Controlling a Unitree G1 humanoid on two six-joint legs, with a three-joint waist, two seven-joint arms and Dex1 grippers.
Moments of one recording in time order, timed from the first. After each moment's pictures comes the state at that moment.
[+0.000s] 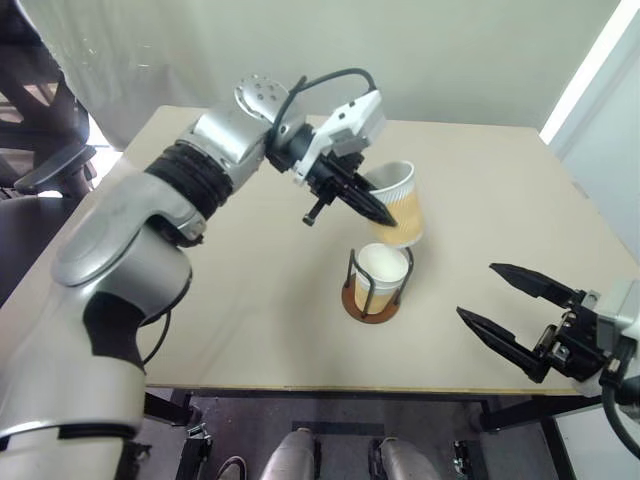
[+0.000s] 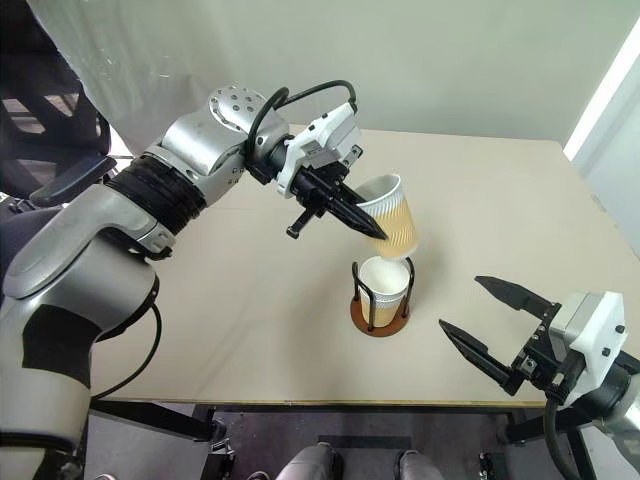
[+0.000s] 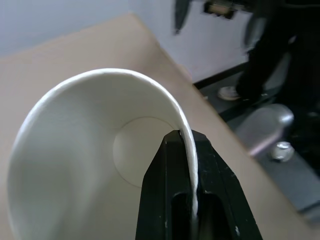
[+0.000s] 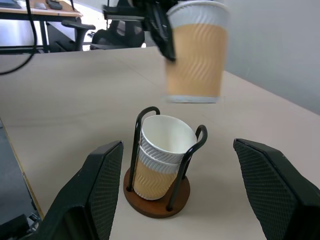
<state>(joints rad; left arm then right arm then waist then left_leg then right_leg) -1.65 0.64 -1.09 0.72 -0.96 0.05 -1.58 0.39 -0.76 -0.60 -0.97 0.86 0.44 0.60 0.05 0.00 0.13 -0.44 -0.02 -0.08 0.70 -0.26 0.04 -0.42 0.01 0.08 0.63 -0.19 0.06</state>
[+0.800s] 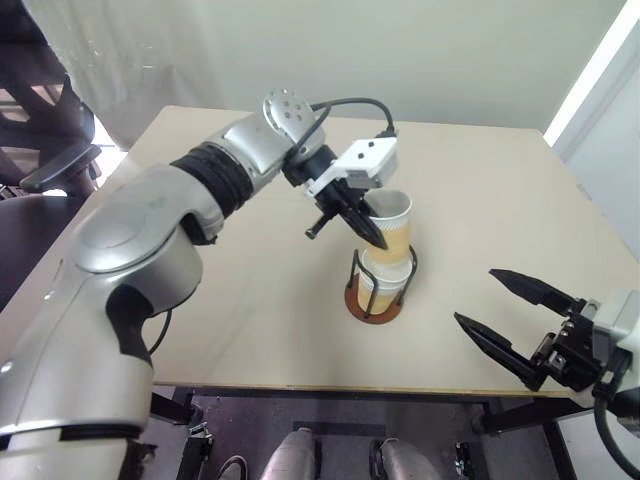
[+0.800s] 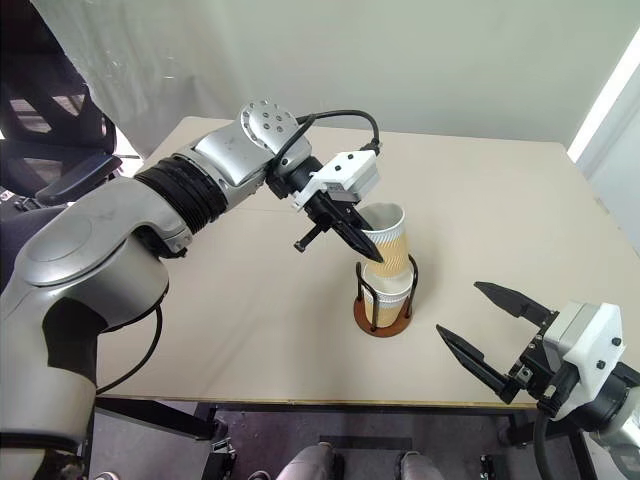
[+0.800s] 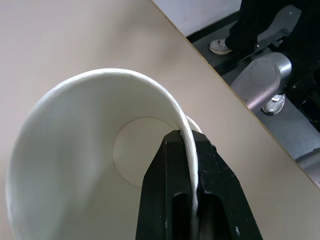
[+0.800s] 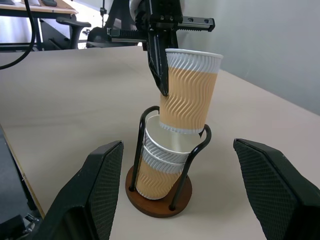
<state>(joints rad) -1.70 0.55 -1.32 0.86 -0.91 -0.13 -1.58 0.43 -0.74 -0.61 -1.02 0.85 0.44 0.56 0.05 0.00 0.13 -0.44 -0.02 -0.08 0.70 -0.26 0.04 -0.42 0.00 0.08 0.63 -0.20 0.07</state>
